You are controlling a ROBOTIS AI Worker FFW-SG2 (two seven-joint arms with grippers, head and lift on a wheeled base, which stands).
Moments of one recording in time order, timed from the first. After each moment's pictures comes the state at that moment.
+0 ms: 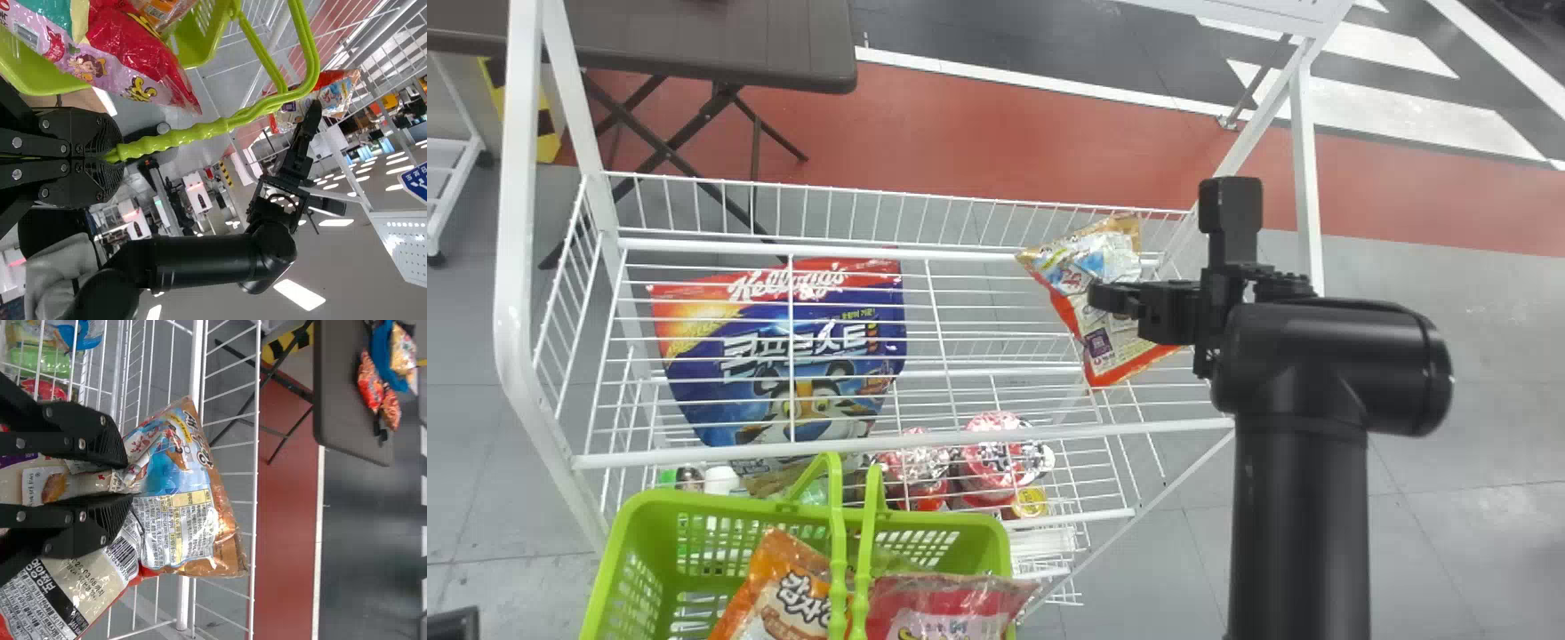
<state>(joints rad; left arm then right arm) 0.74 0.08 0.00 -2.29 0.54 1.02 -0.87 -0.14 -0.06 -0.29 -1.87 0.41 1.05 0.71</state>
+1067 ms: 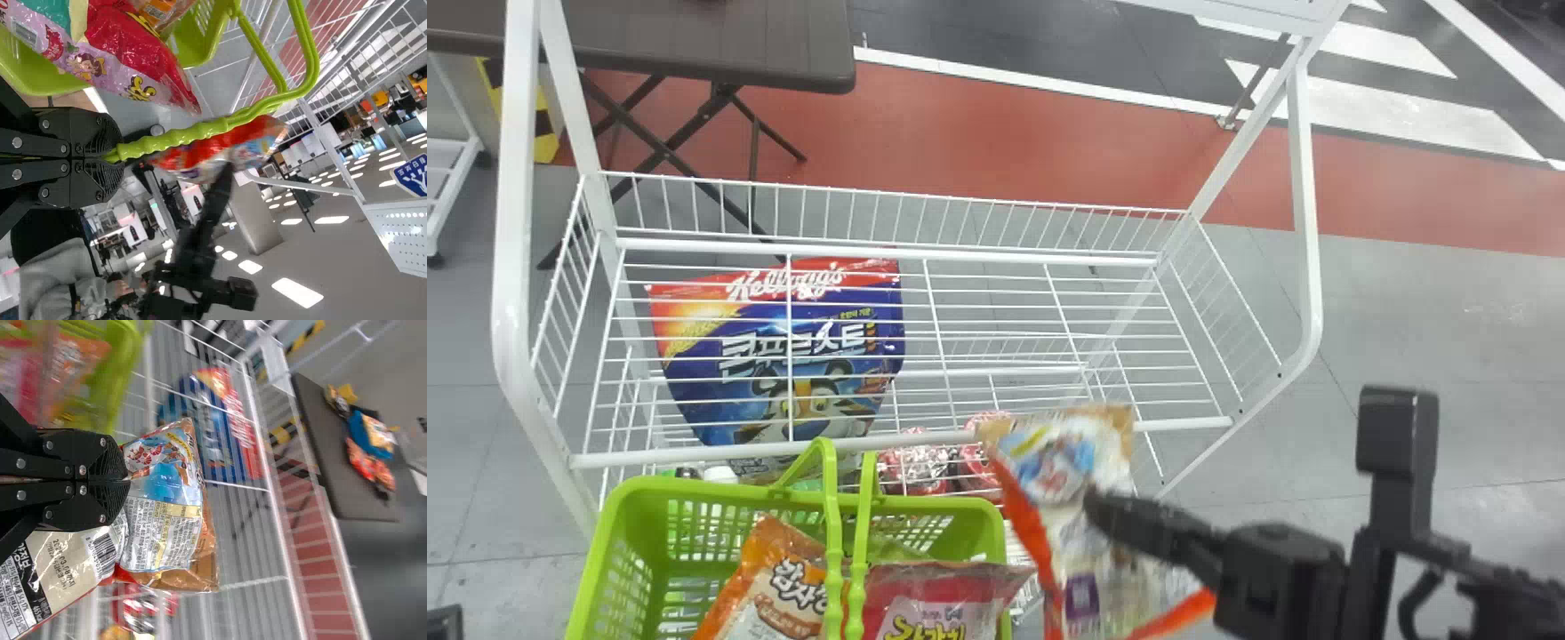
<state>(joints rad) 0.76 0.07 0.00 -2.32 0.55 0.99 -0.86 0.62 0.00 -0.52 -2.79 -0.27 1.53 0.68</state>
